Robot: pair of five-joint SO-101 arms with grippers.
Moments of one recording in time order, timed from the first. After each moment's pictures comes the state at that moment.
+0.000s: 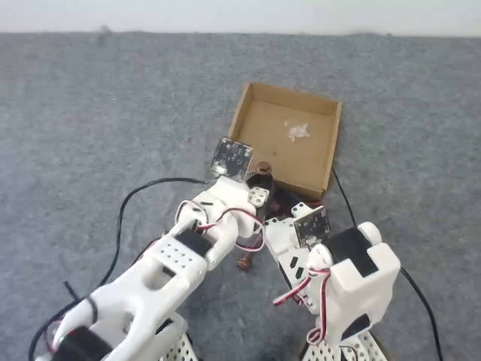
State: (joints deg) left arm 27.7 -29.3 72.3 5.8 16.7; right arm -29.4 15.7 92.2 -91.0 -0.4
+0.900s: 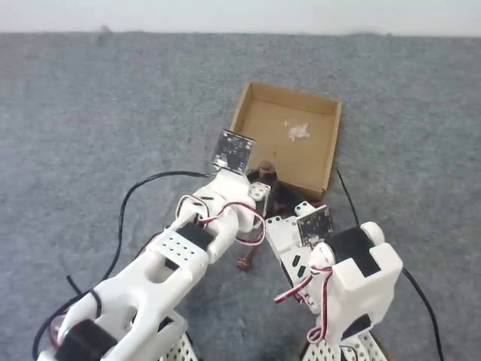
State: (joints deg) left arm 27.0 -26.8 69.9 6.0 16.7; right arm -27.8 15.6 92.2 -91.1 -0.4
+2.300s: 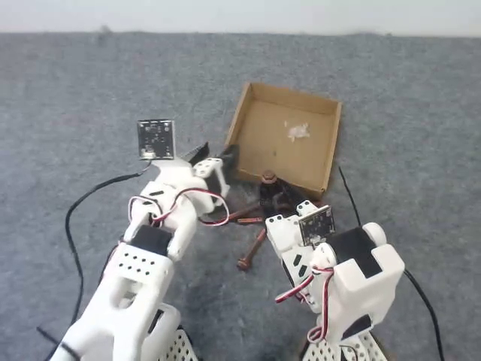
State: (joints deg) left arm 11.1 -47.2 72.3 16.0 25.7; right arm -27.2 15.4 92.2 -91.3 0.0
